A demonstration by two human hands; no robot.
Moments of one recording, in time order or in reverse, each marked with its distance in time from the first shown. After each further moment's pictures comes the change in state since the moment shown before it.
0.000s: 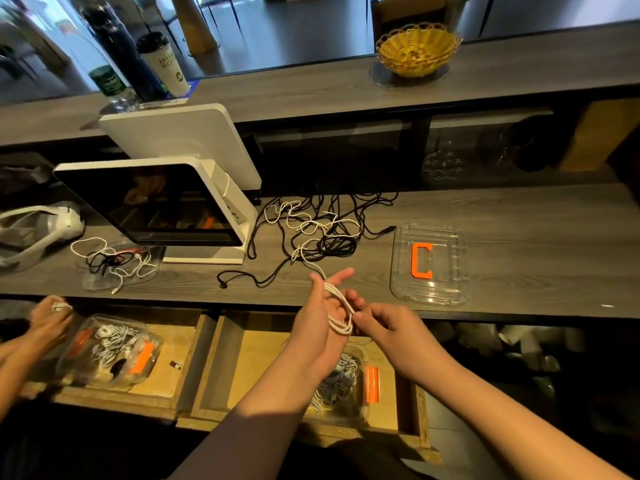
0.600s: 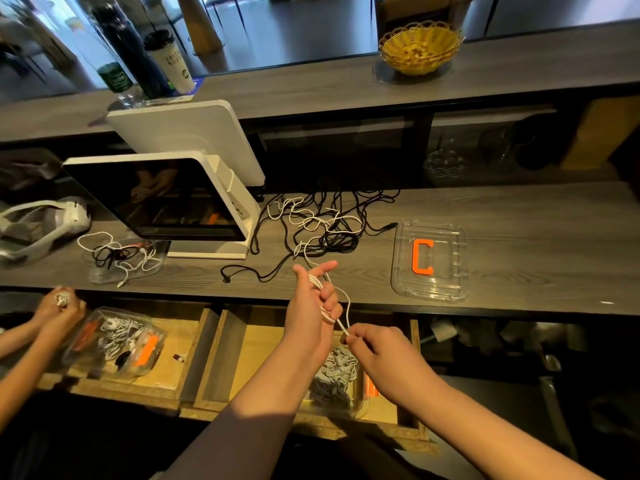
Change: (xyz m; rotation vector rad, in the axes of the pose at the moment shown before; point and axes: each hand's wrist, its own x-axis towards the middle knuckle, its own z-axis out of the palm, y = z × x) left_hand 0.000 0.000 -0.005 -0.006 0.132 0.183; right_hand -0.028 0.002 0.023 -0.180 -0.112 0.006
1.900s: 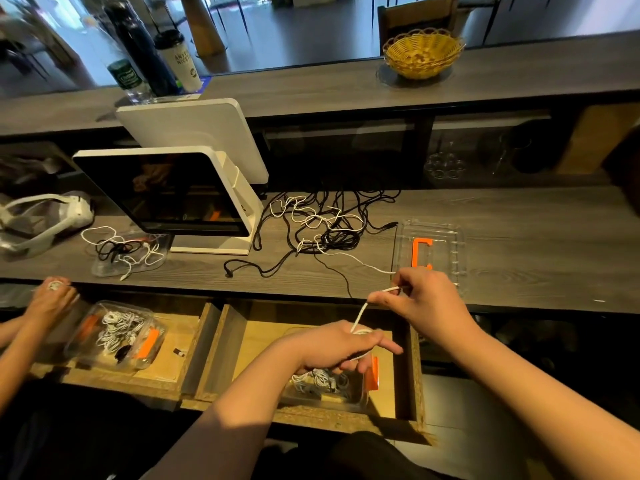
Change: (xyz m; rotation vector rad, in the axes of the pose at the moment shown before) left_hand -0.028 0.012 -0.025 1.214 -0.833 -0.372; right_hand 0.016 0.003 -0.062 -0.253 0.292 -0.117
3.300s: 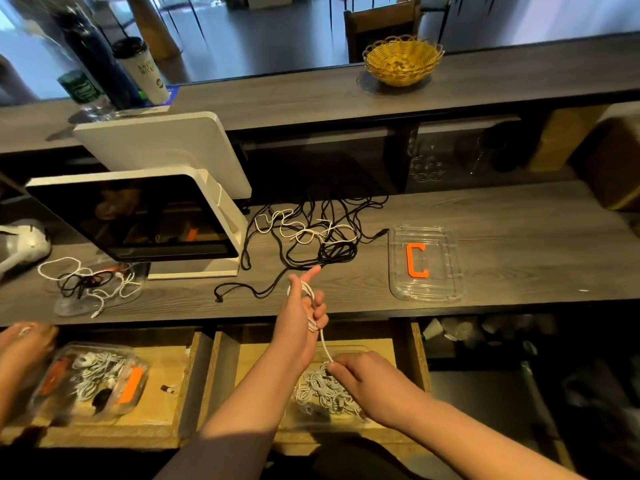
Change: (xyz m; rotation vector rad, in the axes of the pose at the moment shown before) left_hand 0.027 -0.033 -0.062 -1.099 0.691 0.321; right_hand -0.024 -0.054 0.096 0.107 -0.417 0.075
